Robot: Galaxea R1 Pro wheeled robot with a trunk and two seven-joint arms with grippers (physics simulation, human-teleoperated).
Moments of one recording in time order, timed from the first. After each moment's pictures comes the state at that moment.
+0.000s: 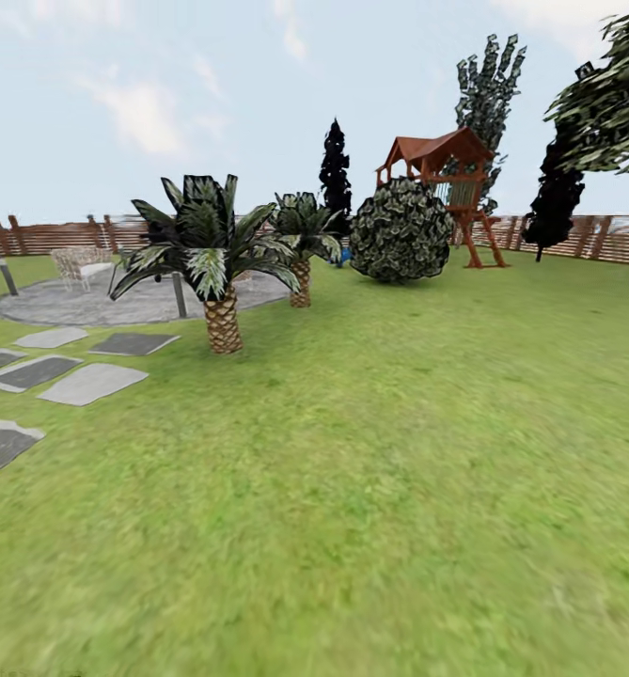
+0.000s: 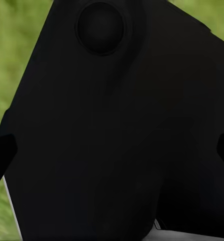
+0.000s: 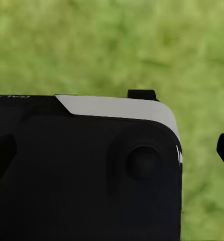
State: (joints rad) left arm 0.00 -0.03 0.05 -0.02 0.47 0.01 0.00; right arm -0.04 0.03 0.00 -0.07 0.00 -0.16 0.01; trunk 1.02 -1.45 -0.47
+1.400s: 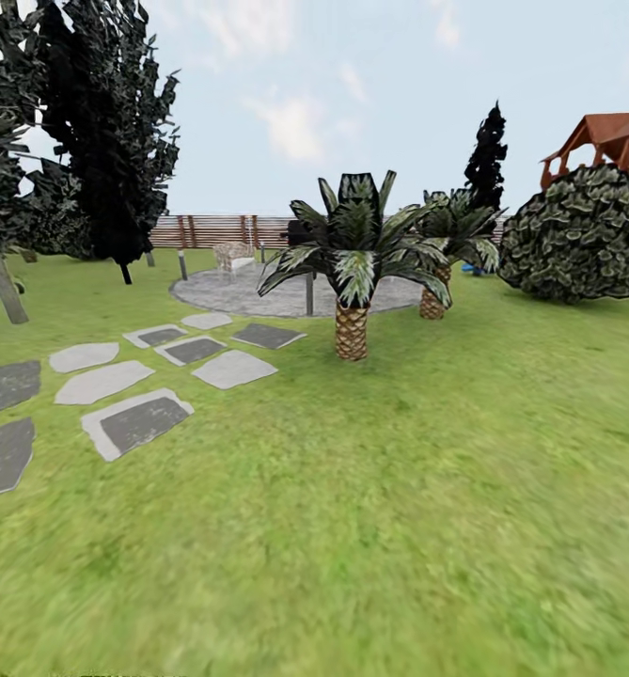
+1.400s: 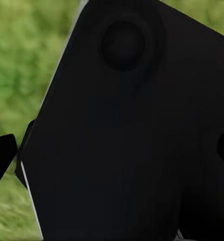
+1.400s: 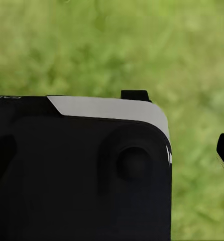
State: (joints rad) left arm 0.00 0.00 0.04 -0.02 0.44 0.01 0.00; right arm -0.04 0.01 0.00 -0.08 0.00 -0.16 0.01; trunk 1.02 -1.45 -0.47
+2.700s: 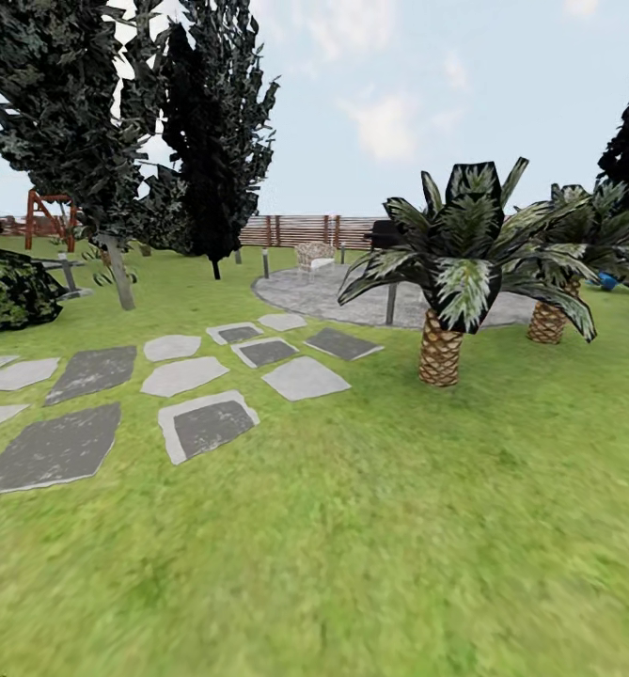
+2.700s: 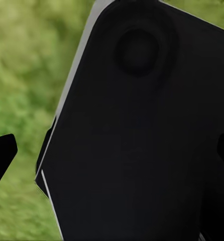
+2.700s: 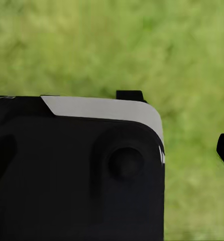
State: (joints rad) left arm 0.00 0.02 0.03 -0.02 0.39 0.01 0.00; right arm -0.04 0.00 0.00 -0.08 0.00 -0.16 0.01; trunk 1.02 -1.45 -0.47
